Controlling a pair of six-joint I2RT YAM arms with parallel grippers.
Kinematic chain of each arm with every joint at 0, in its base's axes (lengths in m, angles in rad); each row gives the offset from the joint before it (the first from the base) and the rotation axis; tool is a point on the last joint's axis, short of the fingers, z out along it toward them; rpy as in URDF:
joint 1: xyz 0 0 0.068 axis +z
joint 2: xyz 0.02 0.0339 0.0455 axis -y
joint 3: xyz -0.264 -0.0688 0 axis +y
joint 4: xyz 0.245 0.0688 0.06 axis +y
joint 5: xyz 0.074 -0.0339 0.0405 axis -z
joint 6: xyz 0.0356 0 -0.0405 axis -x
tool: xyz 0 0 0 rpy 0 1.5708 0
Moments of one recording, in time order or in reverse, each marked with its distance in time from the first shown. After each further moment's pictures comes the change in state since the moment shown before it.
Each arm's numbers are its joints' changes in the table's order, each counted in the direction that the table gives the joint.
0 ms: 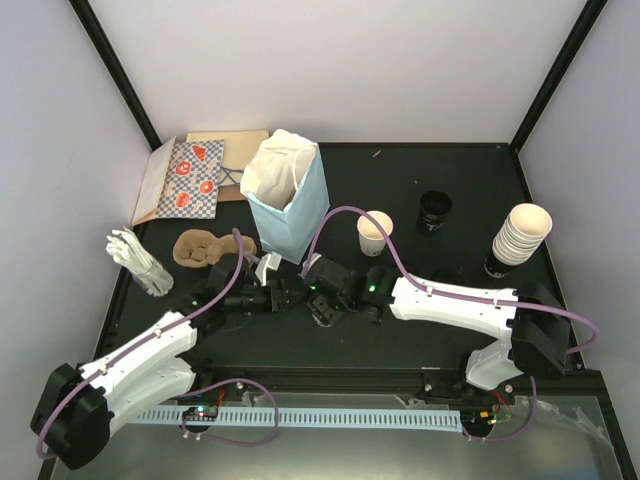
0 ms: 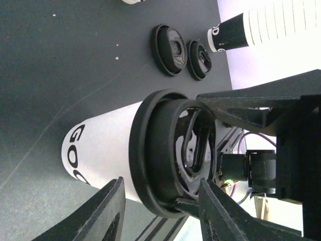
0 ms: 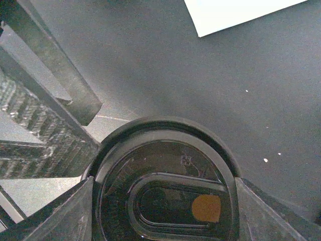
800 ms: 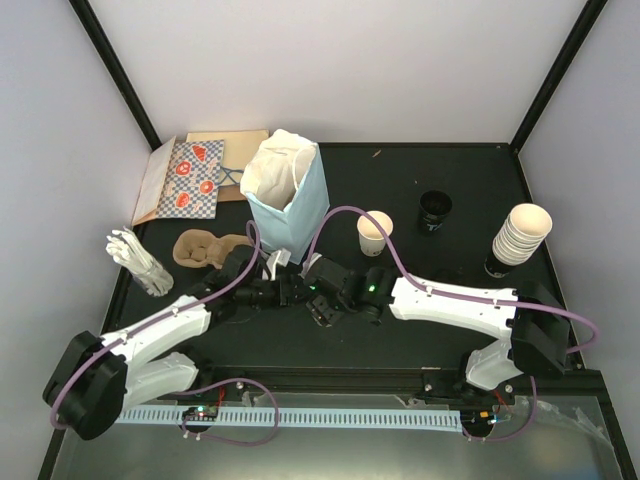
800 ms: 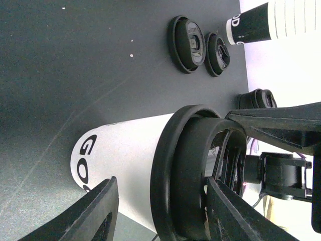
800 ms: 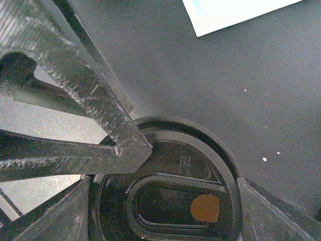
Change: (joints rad) left arm 0.000 -0.195 -0.060 -0.051 0.009 -0.032; right arm 0.000 0.003 0.000 -0.004 0.008 -0.002
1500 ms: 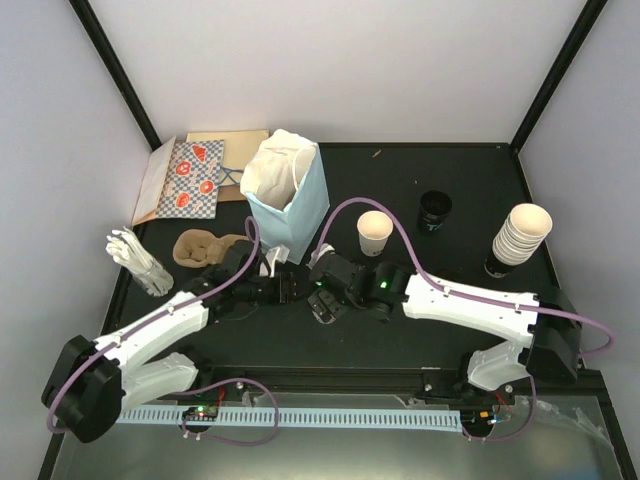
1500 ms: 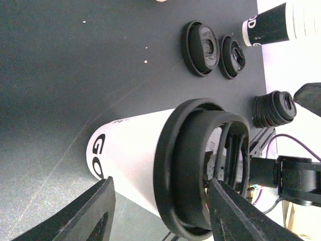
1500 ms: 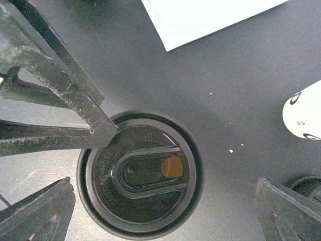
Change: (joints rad) left arm -0.001 0.013 -0.076 0.151 -0.058 -0.063; right arm 0.003 0.058 -0.056 0.106 0.083 -0.052
